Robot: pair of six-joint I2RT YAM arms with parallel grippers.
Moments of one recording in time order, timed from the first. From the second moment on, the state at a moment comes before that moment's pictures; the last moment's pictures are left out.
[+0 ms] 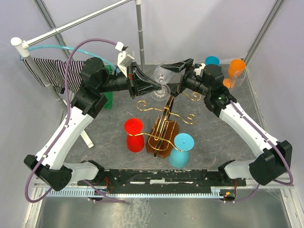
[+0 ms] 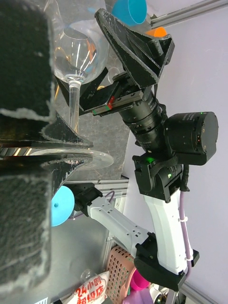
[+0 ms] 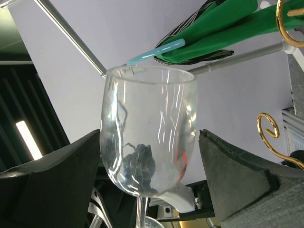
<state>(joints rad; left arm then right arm) -0.54 1.25 1.48 -0.10 0.93 -0.26 0.47 1.33 1.21 0.04 -0.48 1.83</state>
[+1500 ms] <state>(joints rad) -0.55 1.24 1.46 -0.08 0.92 -0.22 0.51 1.40 1.21 0.26 -0.47 1.96</state>
